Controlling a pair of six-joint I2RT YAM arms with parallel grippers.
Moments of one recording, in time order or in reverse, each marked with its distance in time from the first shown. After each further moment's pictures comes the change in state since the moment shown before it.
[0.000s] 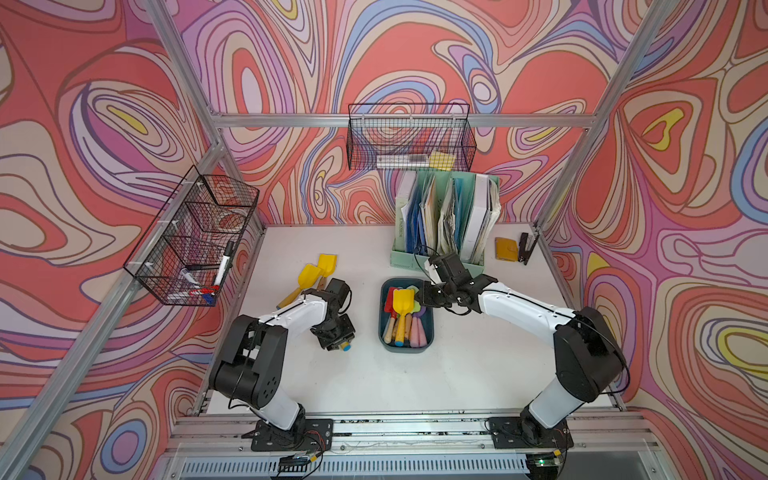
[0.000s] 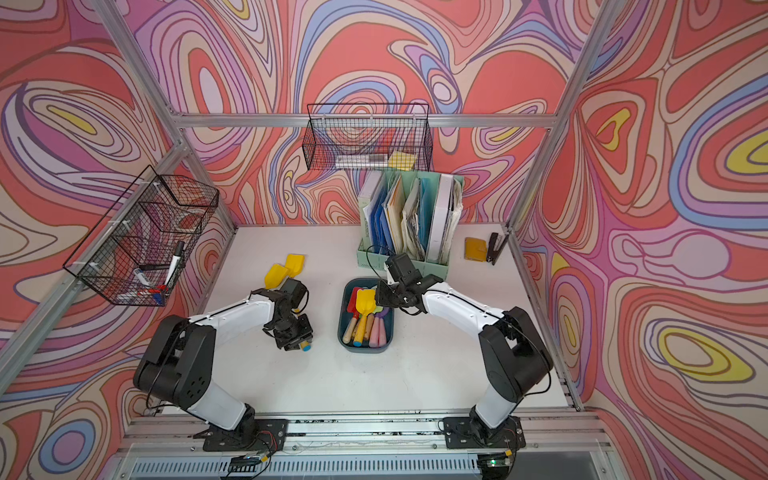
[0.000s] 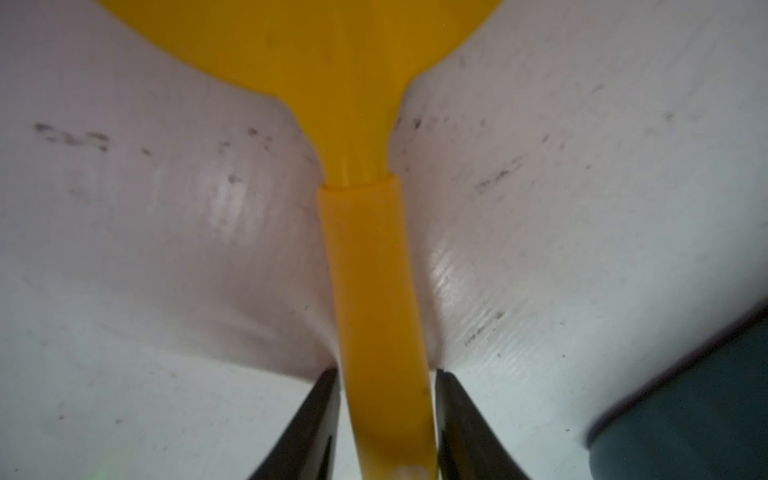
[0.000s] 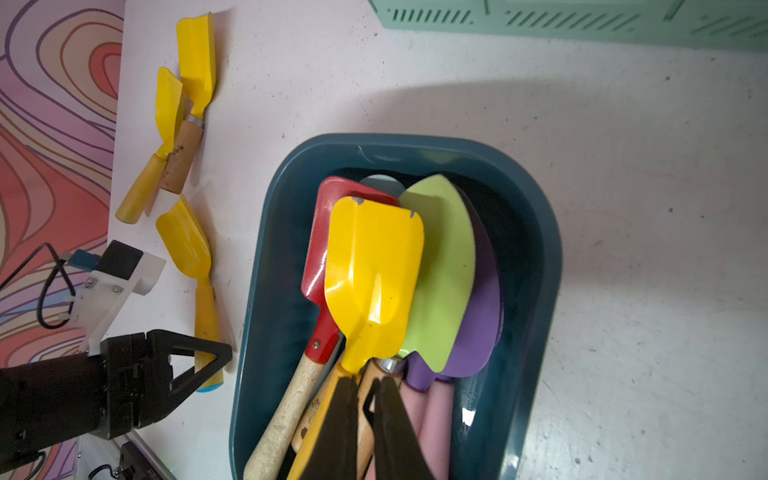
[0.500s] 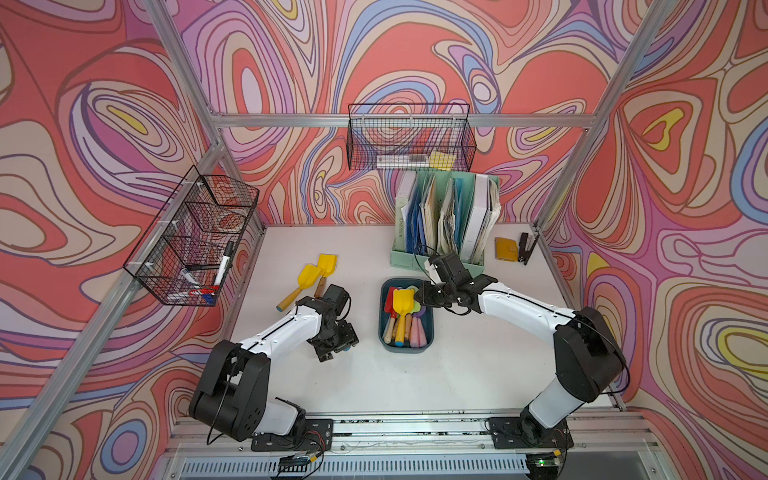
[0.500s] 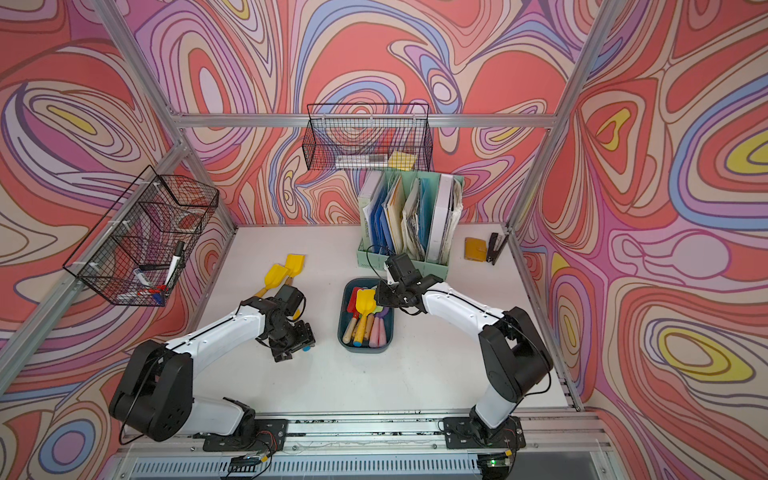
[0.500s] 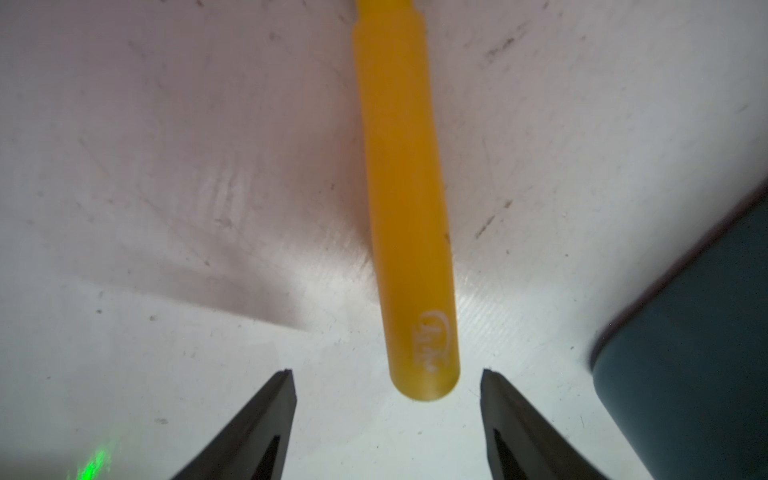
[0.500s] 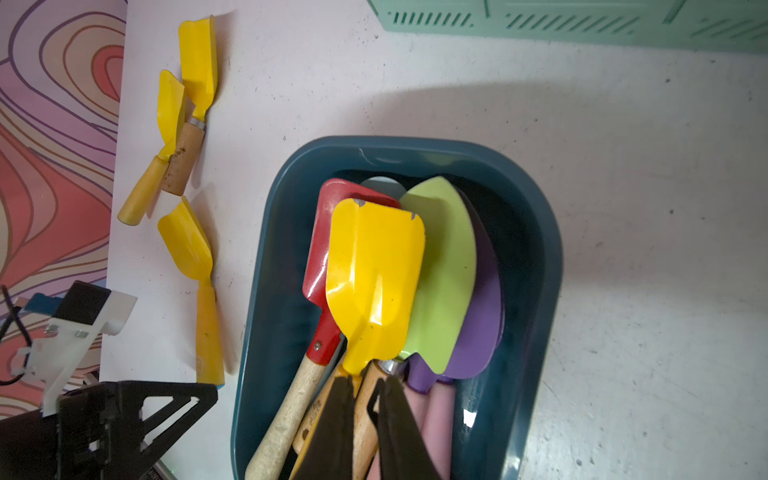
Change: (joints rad) left arm -0.037 -0.163 -0.075 -0.061 0.003 -0.035; right arm 0.000 0.000 0.000 0.004 0.000 0.003
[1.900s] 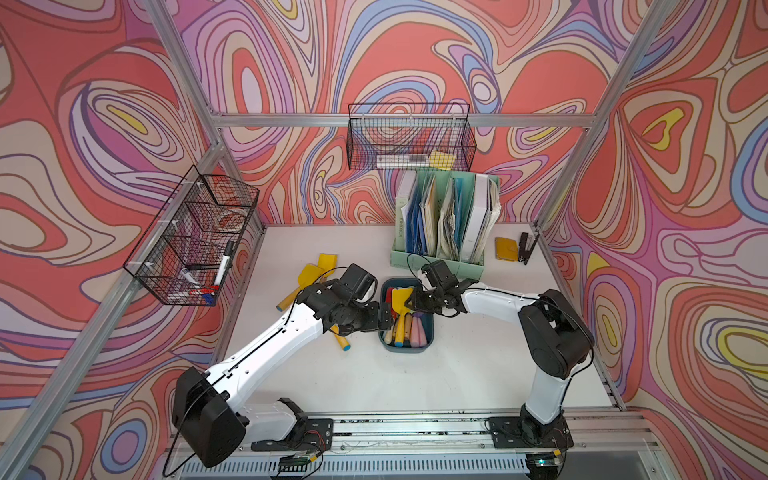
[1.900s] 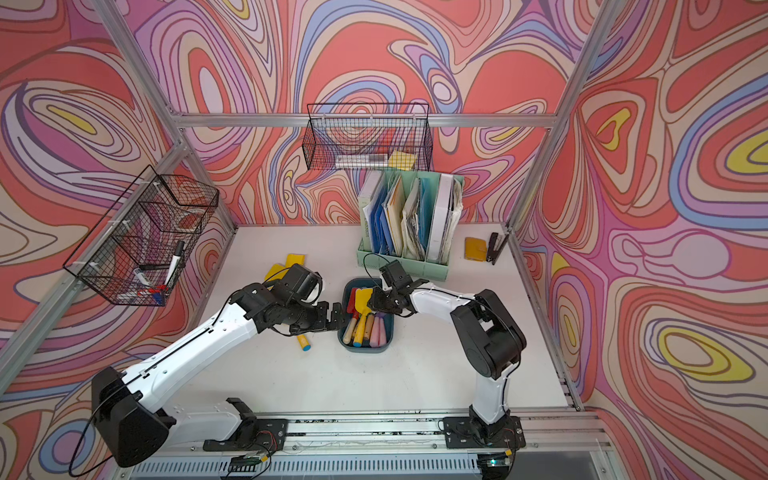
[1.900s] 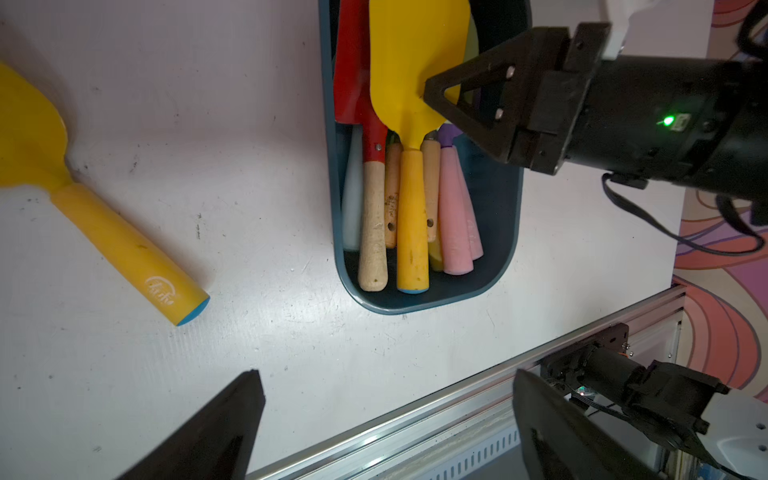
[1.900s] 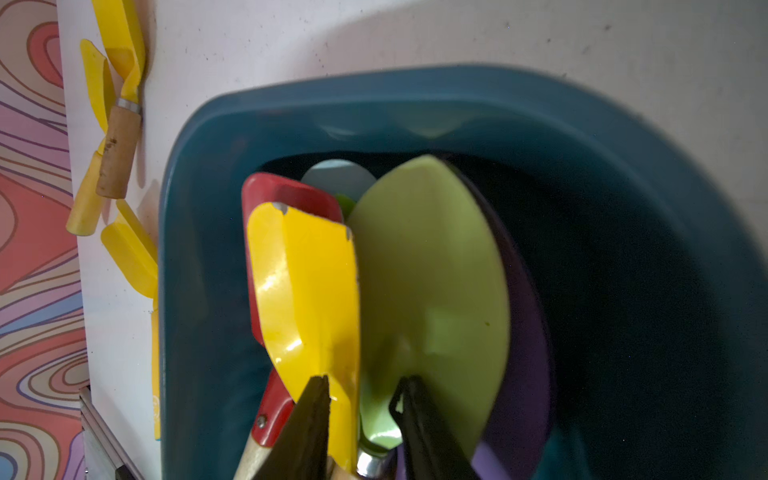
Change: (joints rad) left arm -0.292 -0.143 0.327 -0.109 0.026 0.161; right arm 0.000 0.193 -0.004 0.130 -0.058 0.064
